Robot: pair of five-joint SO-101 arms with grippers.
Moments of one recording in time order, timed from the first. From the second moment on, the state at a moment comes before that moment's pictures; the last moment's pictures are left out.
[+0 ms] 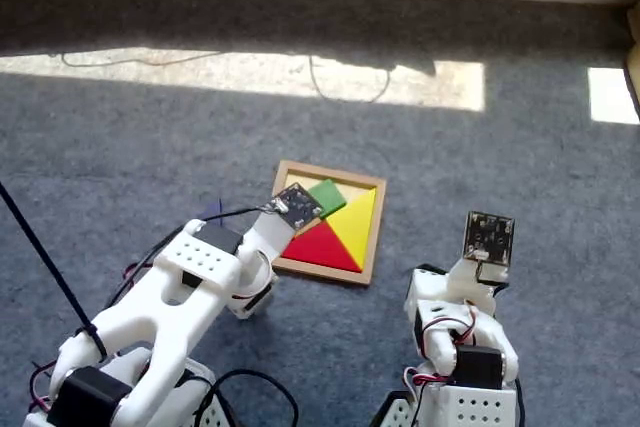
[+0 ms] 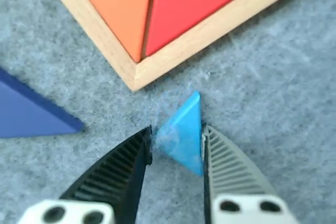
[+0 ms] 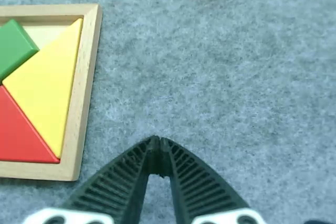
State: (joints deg) left arm 17.9 -24.0 61.5 58.6 -15.2; right arm -2.0 -104.3 95.9 64.7 -3.9
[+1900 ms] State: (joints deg) left arm 24.9 2.5 15.9 53.0 60.4; right arm 0.0 -104.3 95.9 64.7 -3.9
